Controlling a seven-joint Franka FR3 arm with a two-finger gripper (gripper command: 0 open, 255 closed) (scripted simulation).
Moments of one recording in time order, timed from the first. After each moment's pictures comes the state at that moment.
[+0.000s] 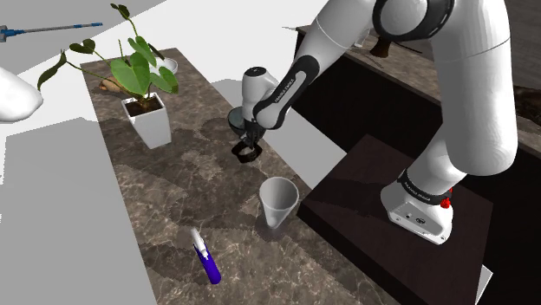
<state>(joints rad) 0.16 0.68 0.09 -2.00 -0.17 2.68 0.46</state>
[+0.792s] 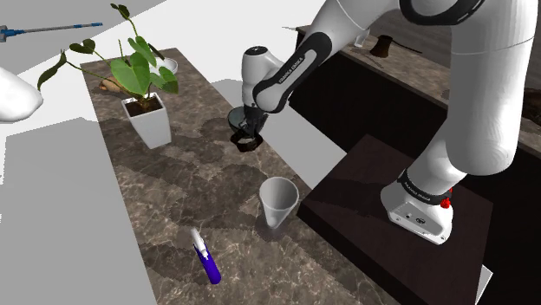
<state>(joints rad) 0.14 0.54 0.12 -2.04 -0.15 2.58 0.44</state>
